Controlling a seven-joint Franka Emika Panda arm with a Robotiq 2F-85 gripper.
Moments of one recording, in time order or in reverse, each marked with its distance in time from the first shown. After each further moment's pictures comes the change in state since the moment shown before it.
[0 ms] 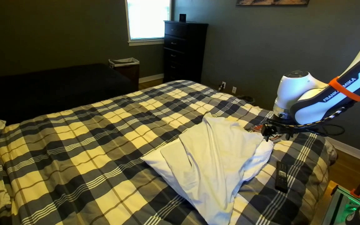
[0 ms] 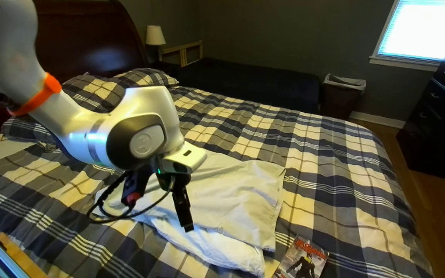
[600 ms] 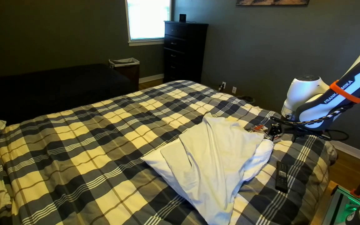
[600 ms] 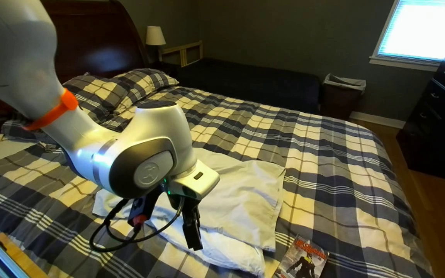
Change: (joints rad) arm -0.046 0.067 -0.087 0.005 0.010 0.115 0.009
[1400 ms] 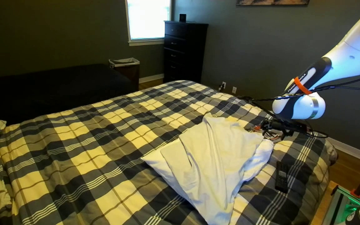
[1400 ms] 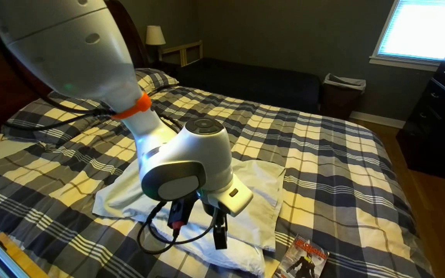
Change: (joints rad) arm -0.006 0.261 0.034 0.199 0.660 0.103 -0.426
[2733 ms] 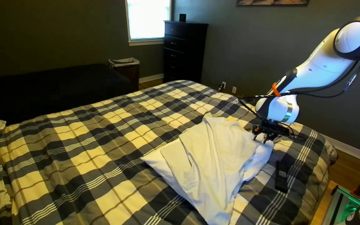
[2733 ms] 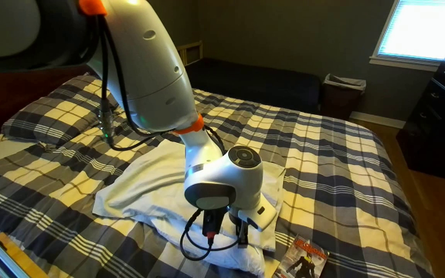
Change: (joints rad) arm -0.146 0.337 0.157 0.324 0.304 -0.023 -0.245
